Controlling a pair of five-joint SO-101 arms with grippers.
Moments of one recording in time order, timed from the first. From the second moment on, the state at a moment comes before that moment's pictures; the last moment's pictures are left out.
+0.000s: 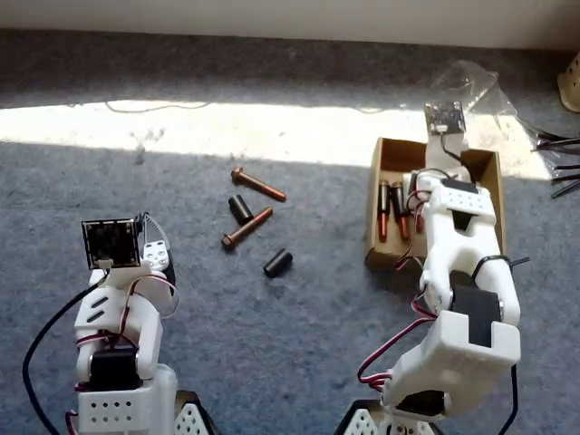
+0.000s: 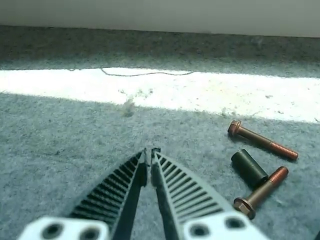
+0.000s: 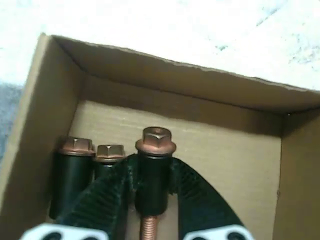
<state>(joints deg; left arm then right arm) -10.1 -101.0 90.1 42.2 4.1 7.0 10.1 21.9 27.5 18.8</state>
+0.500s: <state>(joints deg) -10.1 -101.0 90.1 42.2 4.1 7.0 10.1 21.5 28.2 21.0</state>
